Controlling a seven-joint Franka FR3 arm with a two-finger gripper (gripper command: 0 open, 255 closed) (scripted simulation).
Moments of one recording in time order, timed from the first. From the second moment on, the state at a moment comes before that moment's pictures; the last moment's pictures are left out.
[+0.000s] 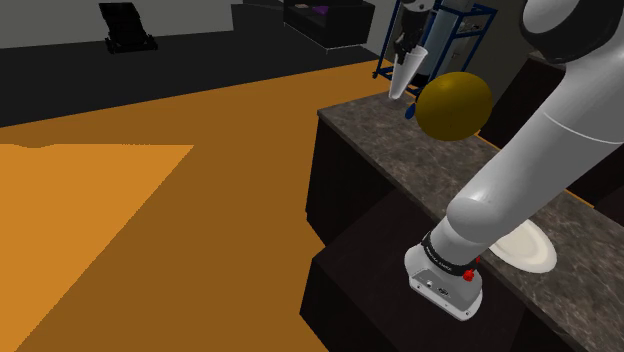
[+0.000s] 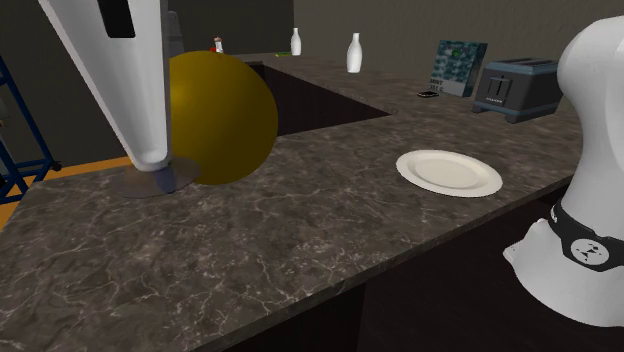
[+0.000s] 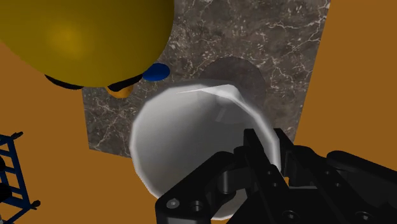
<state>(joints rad) -0.18 0.00 -0.39 -1.82 -0.17 1.94 -0.47</state>
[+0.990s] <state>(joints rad) -0.18 0.02 -0.39 -1.60 -0.15 1.74 -0.50</state>
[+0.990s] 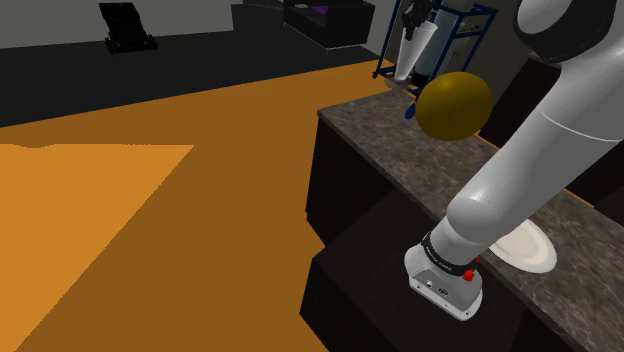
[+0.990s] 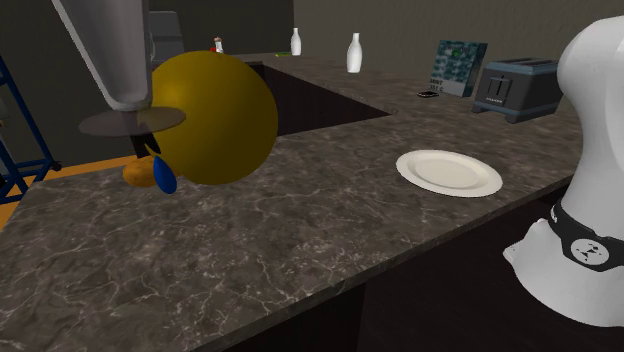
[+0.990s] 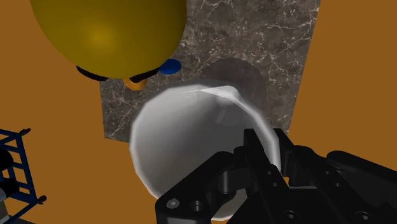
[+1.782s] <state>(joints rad) -0.19 -0.06 -0.40 -1.57 -0.18 1.64 -0.54</state>
